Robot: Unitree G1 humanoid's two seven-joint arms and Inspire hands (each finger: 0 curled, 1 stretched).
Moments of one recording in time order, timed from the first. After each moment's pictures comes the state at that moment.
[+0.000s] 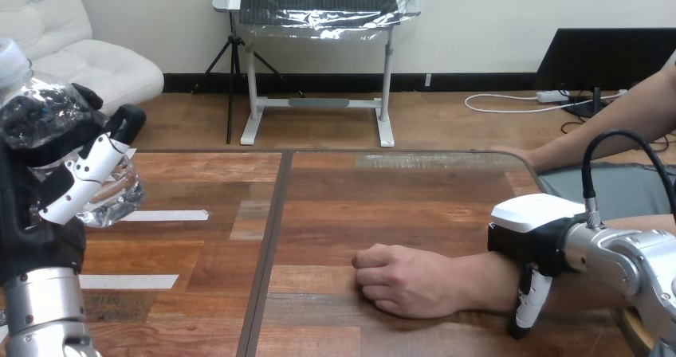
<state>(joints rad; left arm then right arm) 0.05 0.10 0.29 -0.16 -0.20 -0.32 0.03 -0.44 -0.74 0.45 0.37 -0.80 -0.07 0.55</state>
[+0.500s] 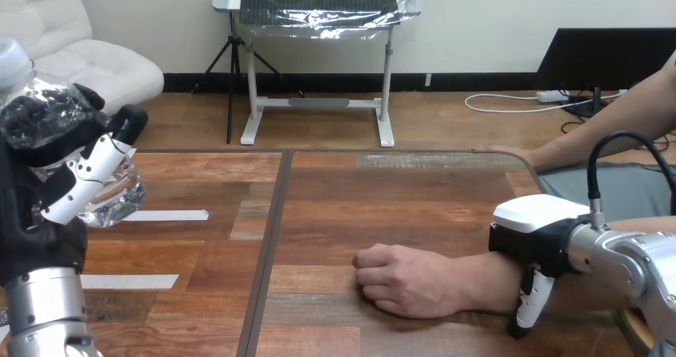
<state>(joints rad) 0.05 0.09 0.29 -0.16 -0.19 -0.31 0.03 -0.43 -0.74 0.43 0.37 -0.78 -0.09 0.53</state>
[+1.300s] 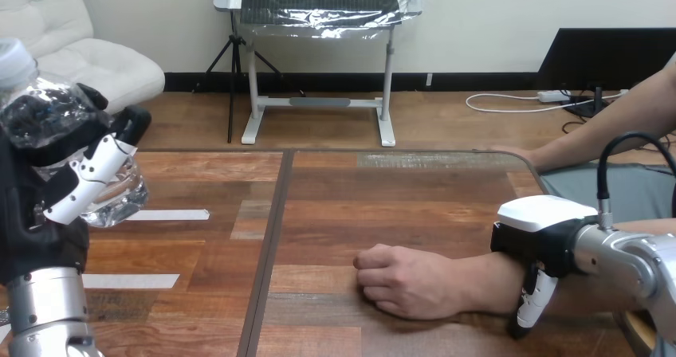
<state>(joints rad) 0.05 0.09 0.29 -0.16 -0.18 -0.33 0.02 -0.40 -0.75 0.39 0.34 -0.74 -0.09 0.56</state>
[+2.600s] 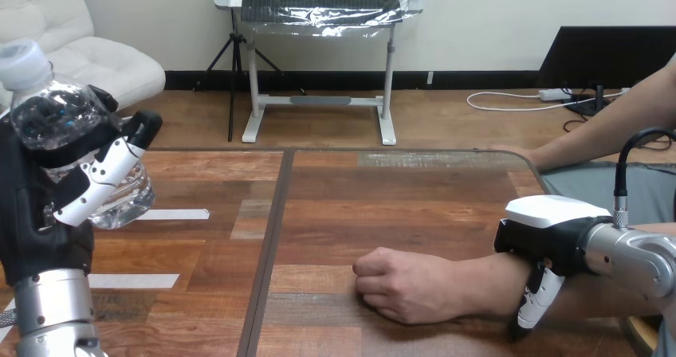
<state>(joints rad) 0.05 0.07 0.28 -0.14 -0.14 -0.36 0.02 -0.35 -0.78 0.34 0.23 -0.65 -0.03 0.61</state>
